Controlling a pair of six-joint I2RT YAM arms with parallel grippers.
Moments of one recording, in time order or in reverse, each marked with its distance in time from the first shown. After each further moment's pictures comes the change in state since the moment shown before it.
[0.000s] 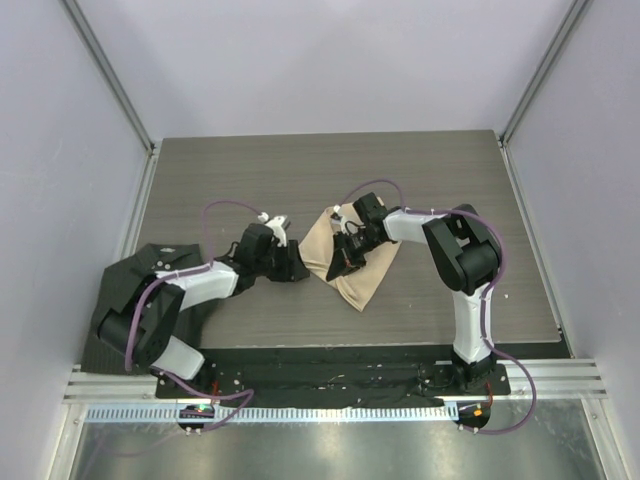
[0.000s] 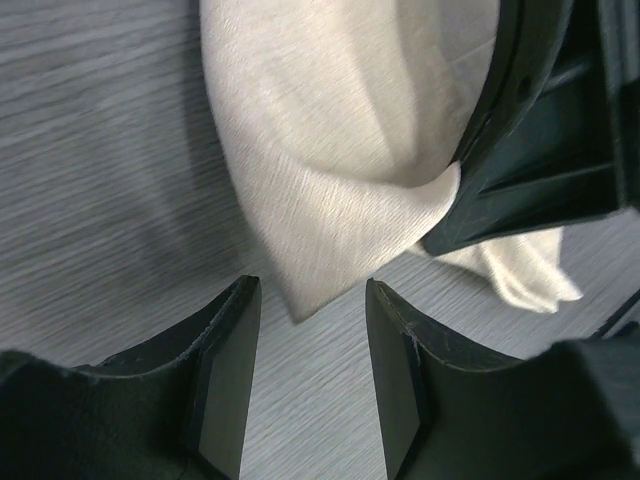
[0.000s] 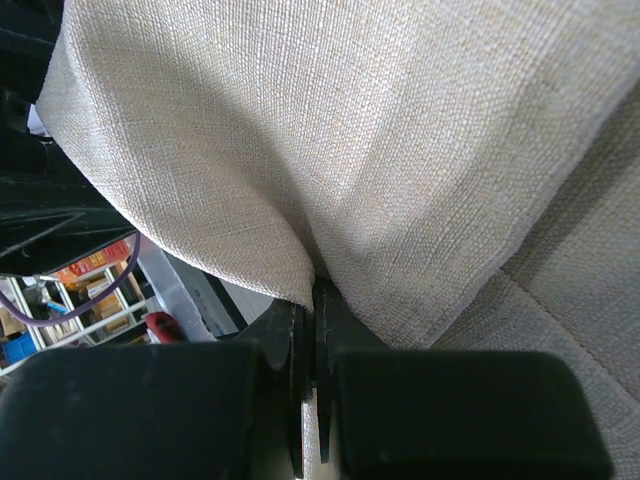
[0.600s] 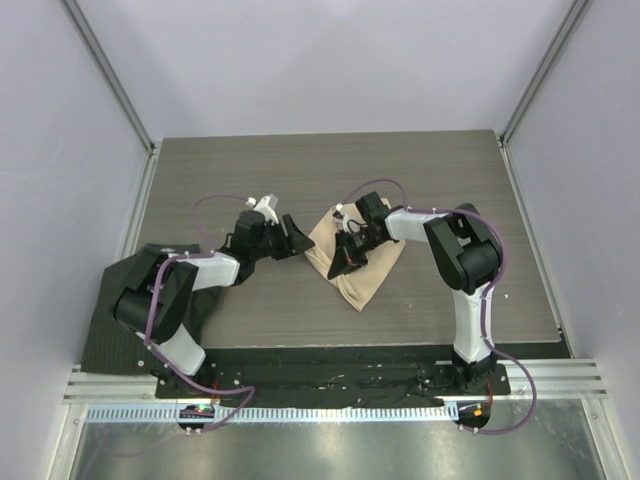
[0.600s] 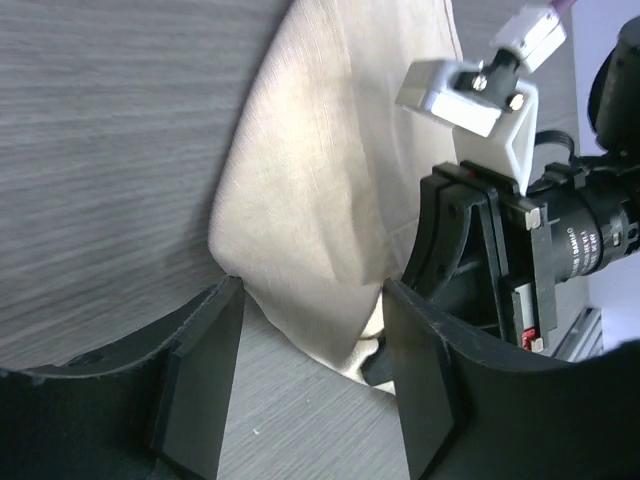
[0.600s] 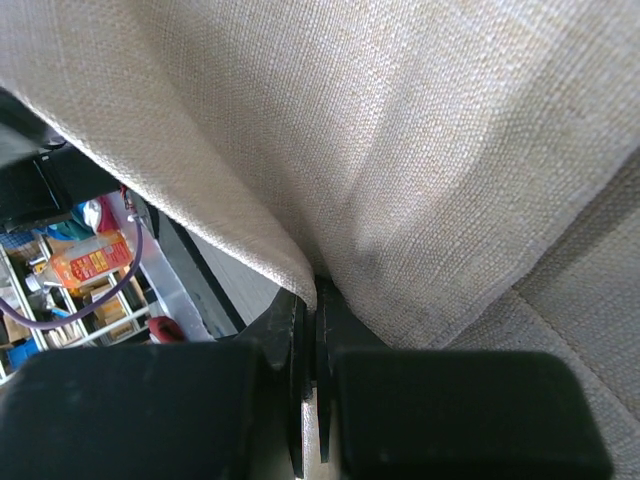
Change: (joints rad) left arm 0.089 0.150 0.053 0.328 0.045 -0.216; right arm -0.016 0.002 0.000 0.002 0.000 0.002
